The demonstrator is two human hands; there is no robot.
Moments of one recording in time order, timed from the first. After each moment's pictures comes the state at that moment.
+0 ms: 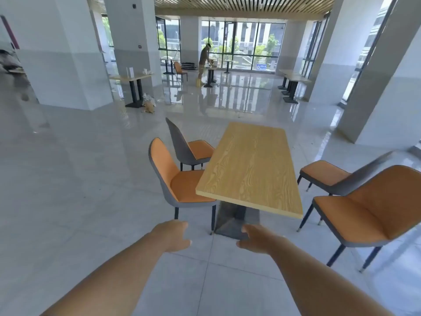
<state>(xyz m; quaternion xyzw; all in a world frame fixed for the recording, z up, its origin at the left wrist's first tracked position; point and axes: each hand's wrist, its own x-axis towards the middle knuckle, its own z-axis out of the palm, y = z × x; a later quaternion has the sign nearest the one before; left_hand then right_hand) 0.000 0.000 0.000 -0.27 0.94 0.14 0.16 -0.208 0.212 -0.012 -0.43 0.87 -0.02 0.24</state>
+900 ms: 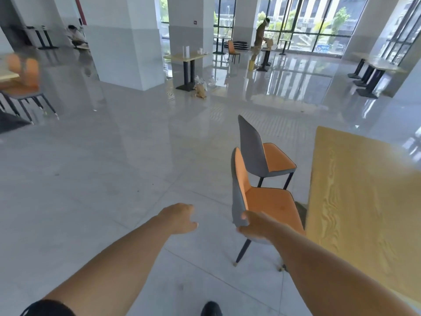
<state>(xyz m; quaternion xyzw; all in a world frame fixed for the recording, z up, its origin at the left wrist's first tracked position) 0.049 -0.521 -0.018 -0.37 0.90 0.16 0.17 -0.180 -0.365 -0.034 -0.49 0.82 0.00 0.30</state>
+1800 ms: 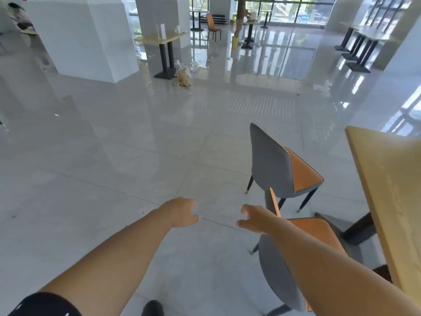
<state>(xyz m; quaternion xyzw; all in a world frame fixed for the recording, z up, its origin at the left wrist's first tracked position) -0.126 -0.949 -0.056 -0.31 0.91 0.17 0.21 -0.334 -0.766 -0.089 -0.43 0.84 -0.04 0.32</state>
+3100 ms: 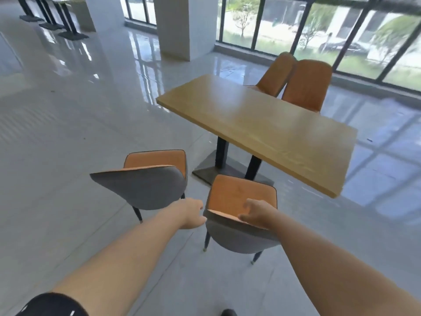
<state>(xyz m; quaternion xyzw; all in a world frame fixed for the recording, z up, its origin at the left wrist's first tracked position) -0.508 -1.005 -0.084 0.31 0.90 0.02 0.30 -0.398 -0.774 -0.097 0.20 0.93 -0.22 0.21</state>
